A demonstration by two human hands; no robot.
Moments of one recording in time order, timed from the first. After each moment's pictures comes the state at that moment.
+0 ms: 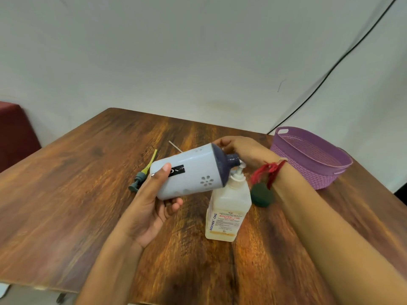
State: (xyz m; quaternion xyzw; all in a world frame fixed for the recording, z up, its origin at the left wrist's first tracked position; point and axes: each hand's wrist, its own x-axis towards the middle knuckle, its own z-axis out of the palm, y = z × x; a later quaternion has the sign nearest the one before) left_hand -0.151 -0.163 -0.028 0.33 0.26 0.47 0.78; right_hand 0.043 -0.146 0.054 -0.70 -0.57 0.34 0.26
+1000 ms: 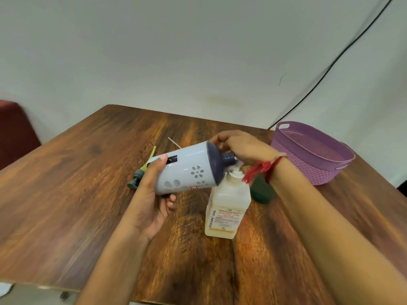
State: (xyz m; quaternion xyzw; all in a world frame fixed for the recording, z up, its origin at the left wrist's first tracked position) left_hand -0.141 -0.161 -0.023 0.33 0.33 0.47 0.75; right_hand 0.045 -0.140 0.053 -0.69 -0.59 0.31 0.27
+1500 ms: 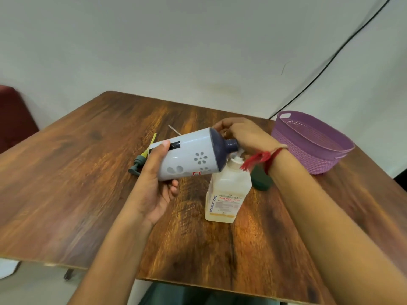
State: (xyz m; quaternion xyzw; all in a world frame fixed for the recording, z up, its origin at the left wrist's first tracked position) left_hand -0.141 -0.171 -0.024 0.33 0.34 0.48 0.74; right_hand 0.039 -0.148 0.046 -0.70 -0.55 0.33 0.31
